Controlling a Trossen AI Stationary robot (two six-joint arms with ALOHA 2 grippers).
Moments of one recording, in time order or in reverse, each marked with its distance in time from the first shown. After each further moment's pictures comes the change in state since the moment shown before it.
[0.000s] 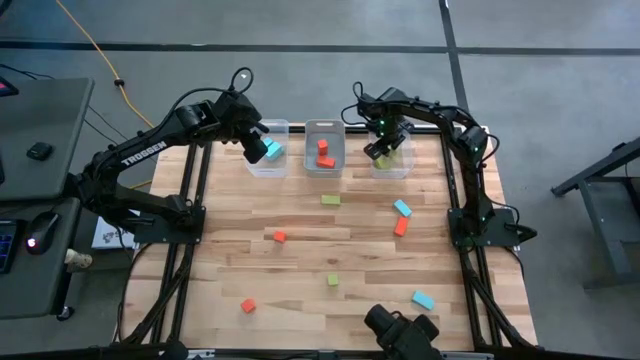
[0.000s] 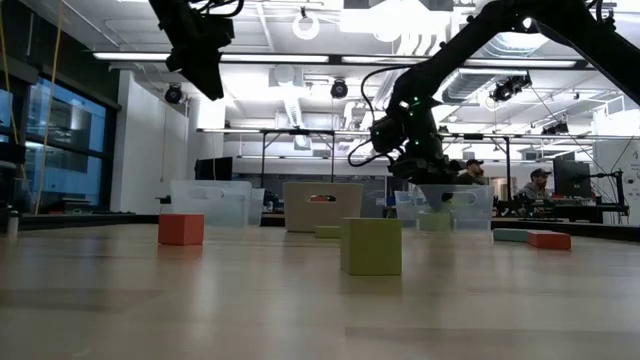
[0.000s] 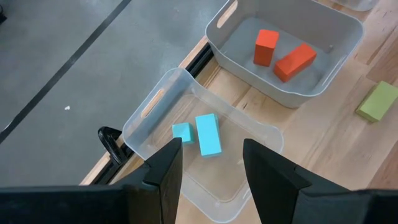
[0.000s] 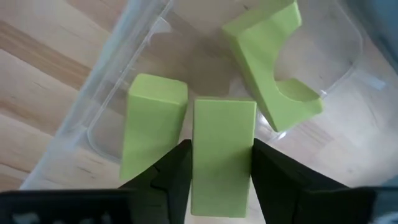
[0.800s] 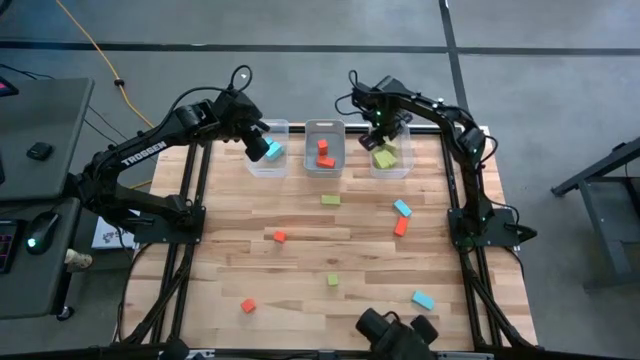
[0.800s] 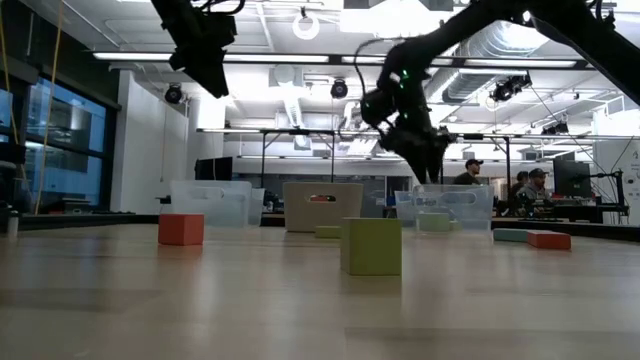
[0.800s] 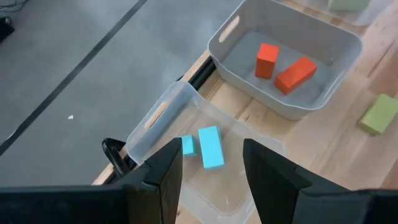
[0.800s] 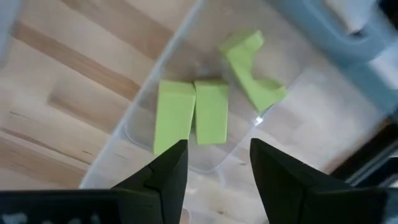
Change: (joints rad) left arm 0.000 0.000 0.000 0.045 -0.007 0.012; right arm 0.058 0.001 0.241 -0.187 0.047 0.094
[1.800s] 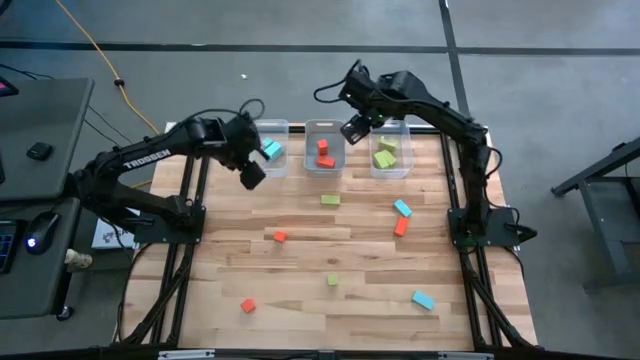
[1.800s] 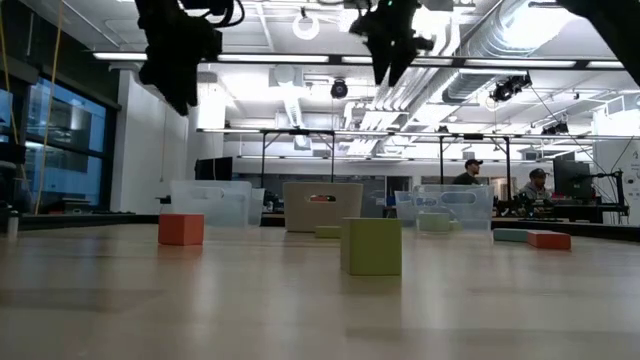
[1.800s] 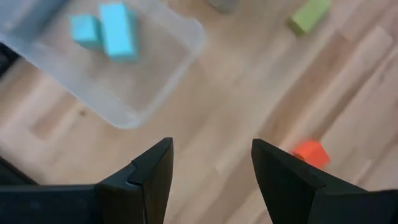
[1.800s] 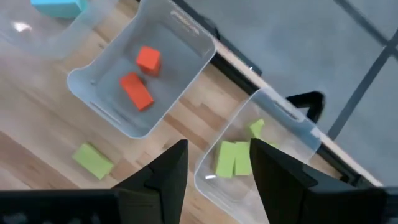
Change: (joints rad) left arm -0.165 -0.003 -0.066 -0.284 0.186 -0.314; right arm 0.300 -0.141 0.443 -0.110 0.209 0.173
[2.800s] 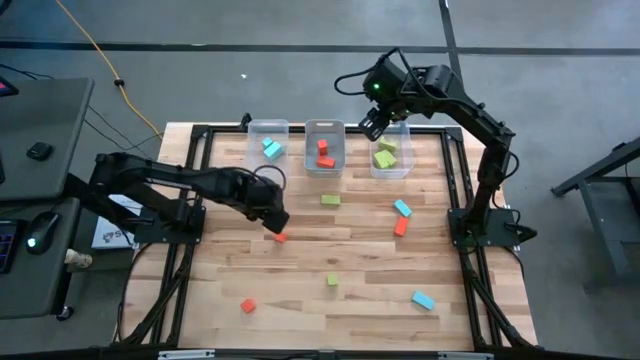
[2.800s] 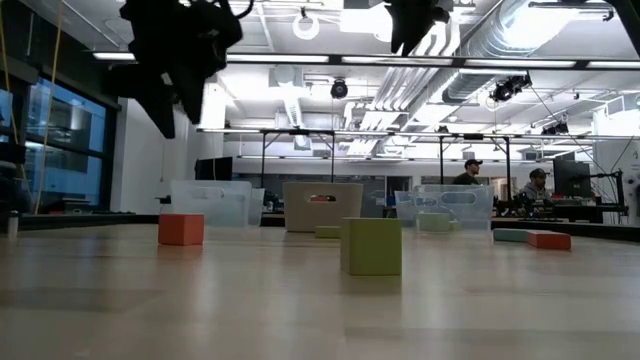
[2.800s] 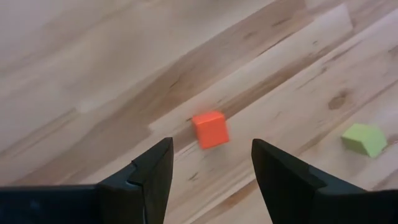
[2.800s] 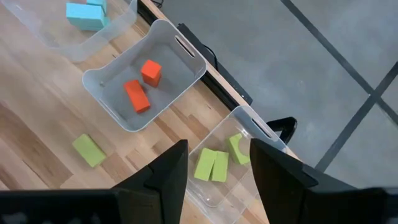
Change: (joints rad) left arm -0.494 0.149 -0.124 0.221 -0.050 -0.839; right arm 0.002 -0.144 -0.001 -0.002 0.006 -0.174
